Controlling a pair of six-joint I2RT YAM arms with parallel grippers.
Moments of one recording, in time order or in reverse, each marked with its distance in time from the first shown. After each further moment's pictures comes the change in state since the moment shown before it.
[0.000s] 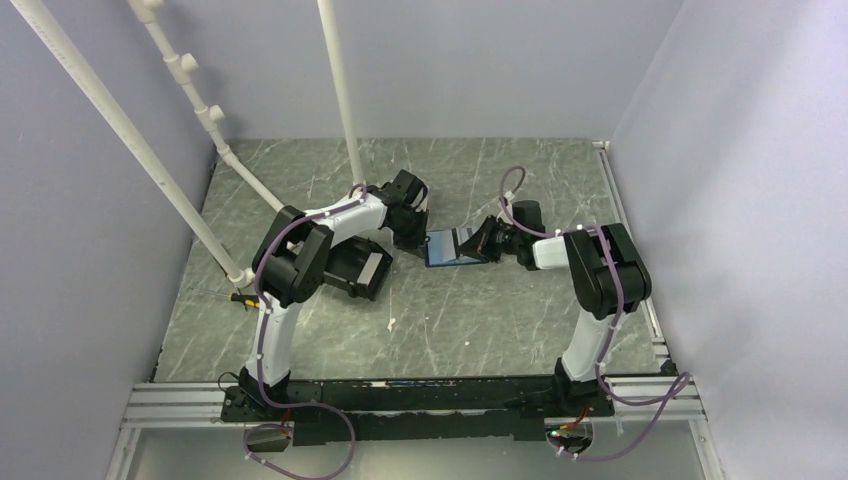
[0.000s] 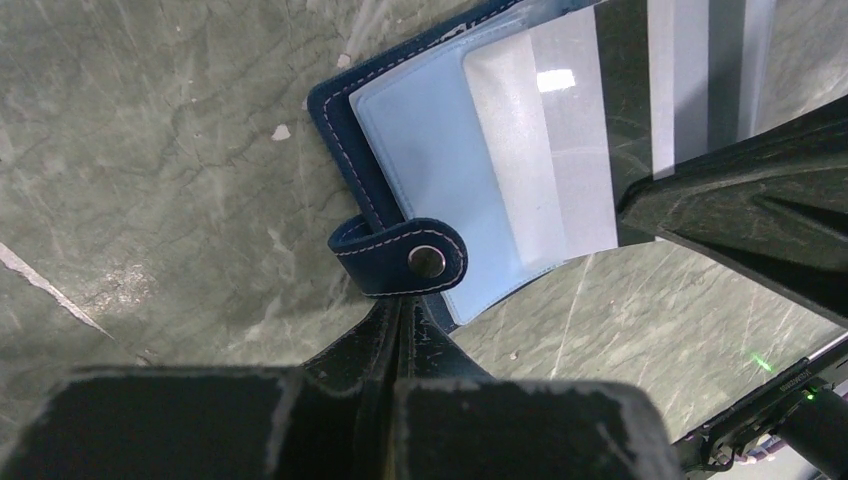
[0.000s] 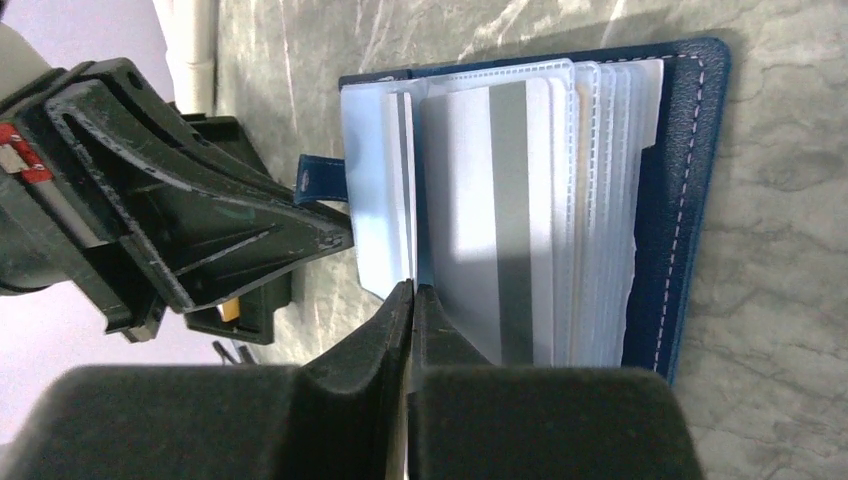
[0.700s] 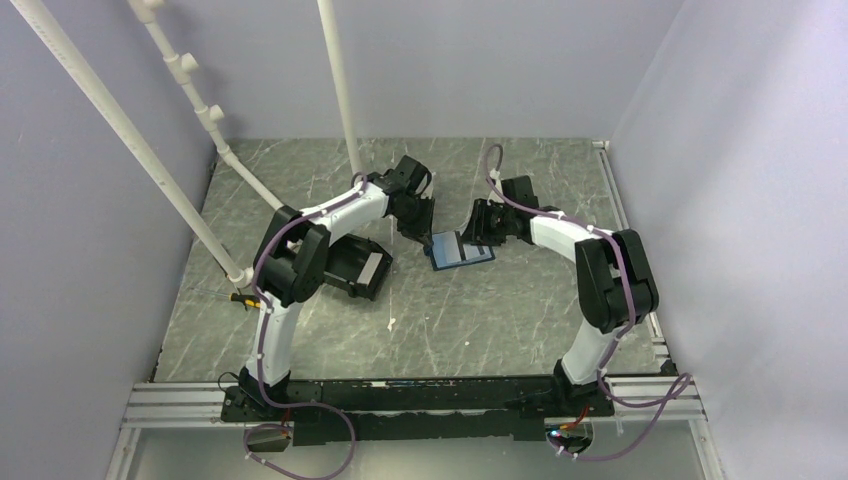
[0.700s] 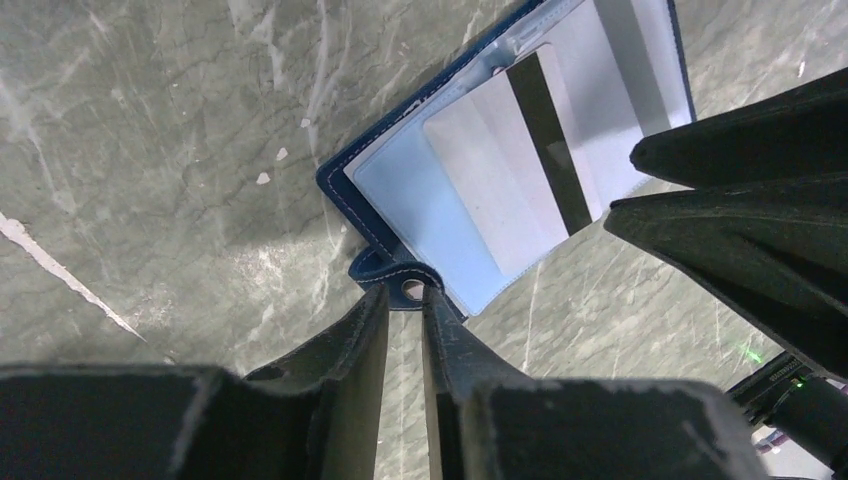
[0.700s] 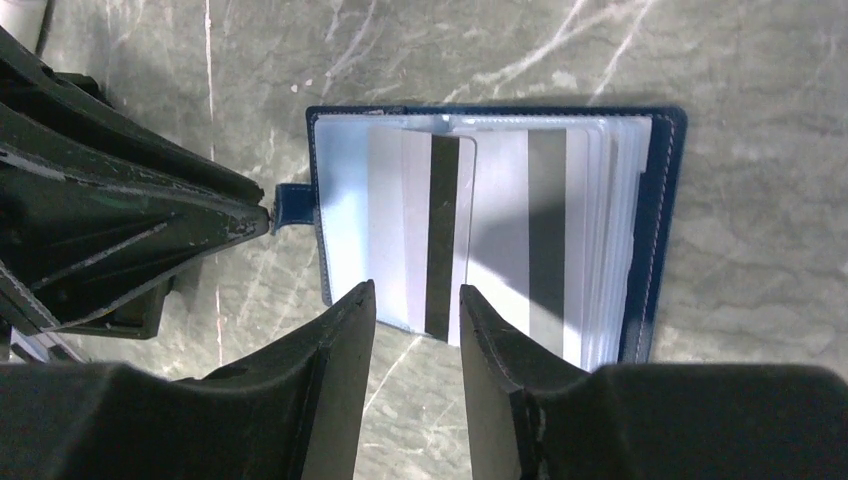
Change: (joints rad) left arm -0.001 0.003 0.130 -0.082 -0.003 0.060; right arm 0.059 -0.108 0.252 -0.552 0.245 -0.380
